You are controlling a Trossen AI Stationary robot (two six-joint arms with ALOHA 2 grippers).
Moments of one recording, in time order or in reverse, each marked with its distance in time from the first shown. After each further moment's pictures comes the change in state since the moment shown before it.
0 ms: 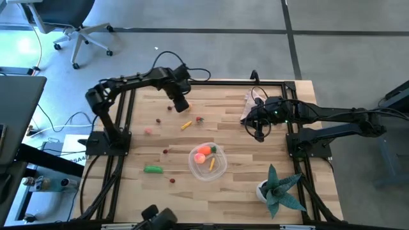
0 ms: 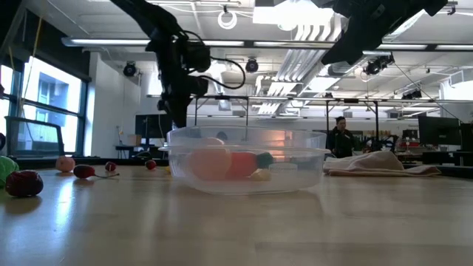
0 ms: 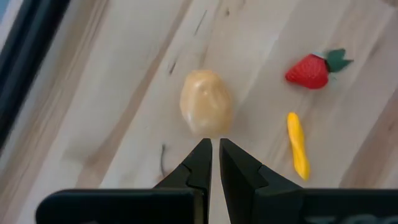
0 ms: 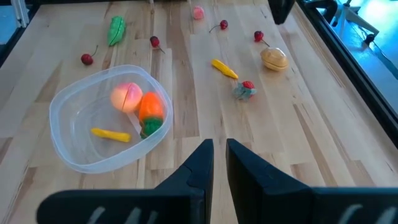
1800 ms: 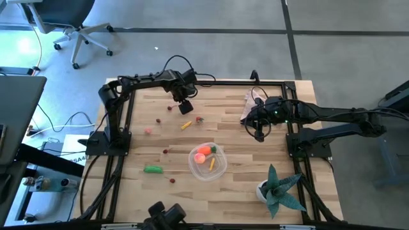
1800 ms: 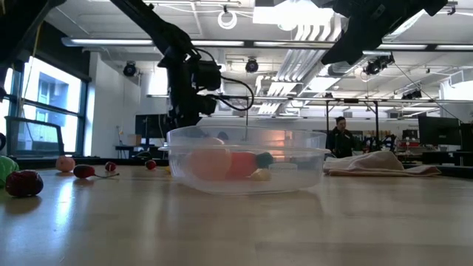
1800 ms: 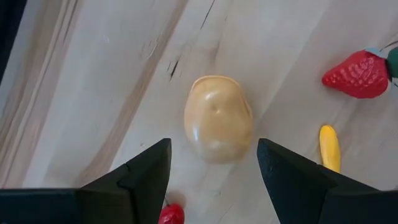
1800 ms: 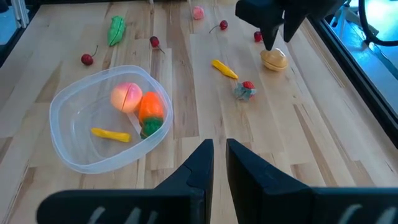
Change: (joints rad) left arm -0.014 0.166 0.060 0.009 -0.045 -0.006; right arm 0.000 0.000 0.000 0.000 0.000 0.000
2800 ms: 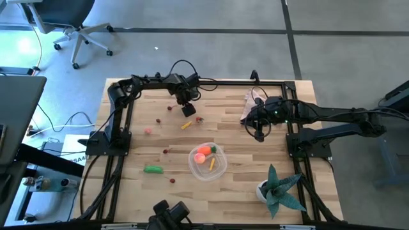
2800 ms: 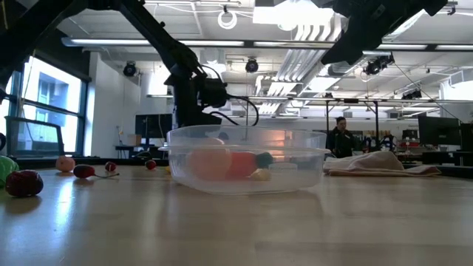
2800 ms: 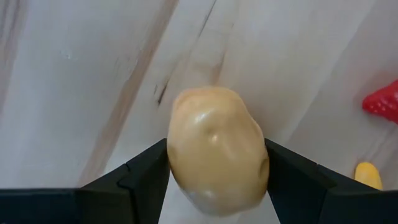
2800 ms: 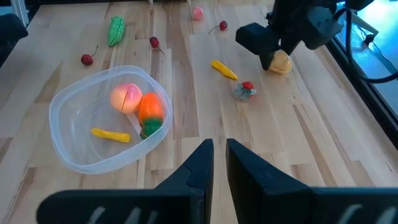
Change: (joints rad) left arm 0.000 0.119 0.001 0.090 0.011 0.012; right arm 0.000 0.000 0.000 0.000 0.000 0.000
